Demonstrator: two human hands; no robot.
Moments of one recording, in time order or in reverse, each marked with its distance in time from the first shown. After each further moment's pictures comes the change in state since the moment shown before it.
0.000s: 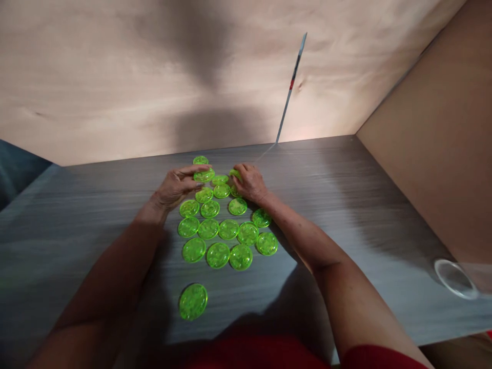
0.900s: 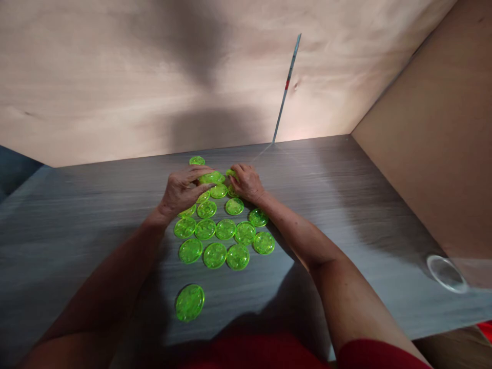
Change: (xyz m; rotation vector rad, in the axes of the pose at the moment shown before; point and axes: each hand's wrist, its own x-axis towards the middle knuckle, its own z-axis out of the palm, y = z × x) left_hand -0.006 0.009 0.026 0.674 0.024 0.539; right_hand 0.000 0.001 0.002 -0.004 -0.012 0.000
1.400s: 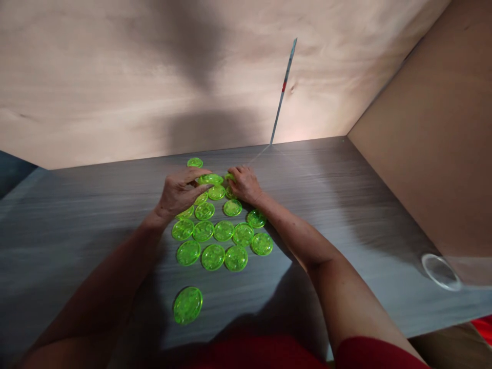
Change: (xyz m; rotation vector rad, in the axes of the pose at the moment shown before) left_hand 0.001 0.004 0.000 0.016 0.010 0.005; right_hand 0.002 -0.001 -0.005 0.061 -0.043 0.016
